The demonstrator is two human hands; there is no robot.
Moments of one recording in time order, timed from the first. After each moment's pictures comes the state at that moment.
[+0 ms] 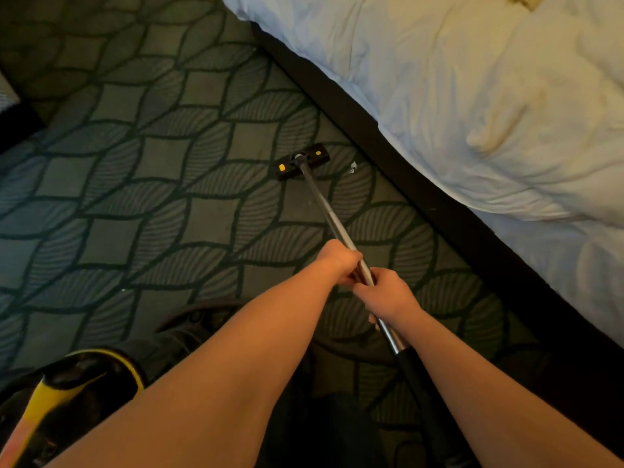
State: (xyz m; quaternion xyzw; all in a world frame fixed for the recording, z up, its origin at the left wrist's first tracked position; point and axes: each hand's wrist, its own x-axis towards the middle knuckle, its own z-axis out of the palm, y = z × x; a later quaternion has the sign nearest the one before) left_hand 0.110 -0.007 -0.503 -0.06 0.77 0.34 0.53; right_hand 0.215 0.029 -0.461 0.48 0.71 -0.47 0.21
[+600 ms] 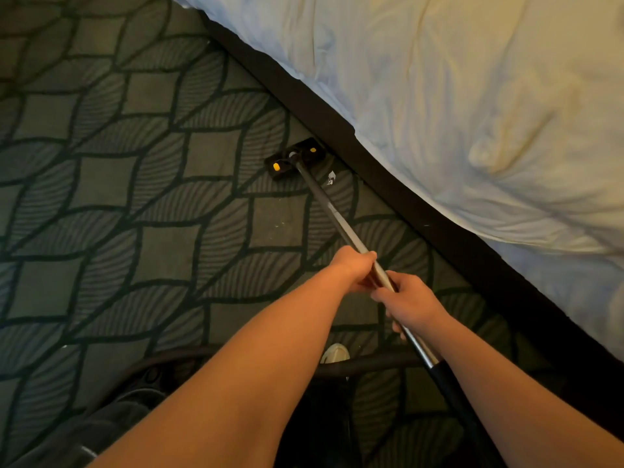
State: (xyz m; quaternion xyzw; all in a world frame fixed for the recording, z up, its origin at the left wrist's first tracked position) left_hand 0.056 0.151 -0.618 -0.08 0.72 0.34 0.60; right_hand 0.165 0.184 -0.553 0.51 0.66 -0.50 0.23
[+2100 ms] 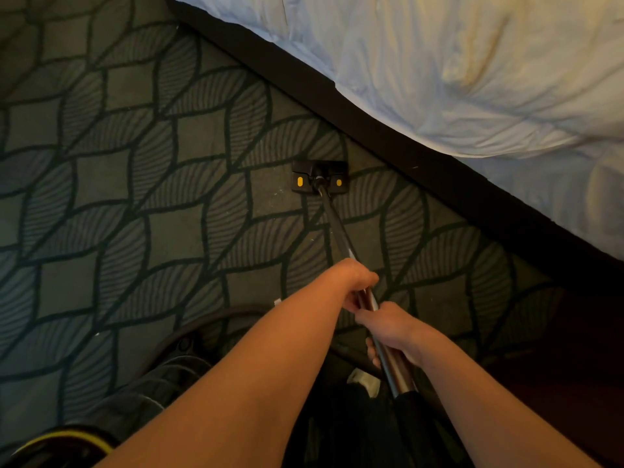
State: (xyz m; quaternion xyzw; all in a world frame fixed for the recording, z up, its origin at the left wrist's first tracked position) left_hand 0.137 0.019 -0.573 0.10 0.71 0.07 0.69; right_hand 0.240 0.016 -0.513 0.62 0.43 -0.58 0.30
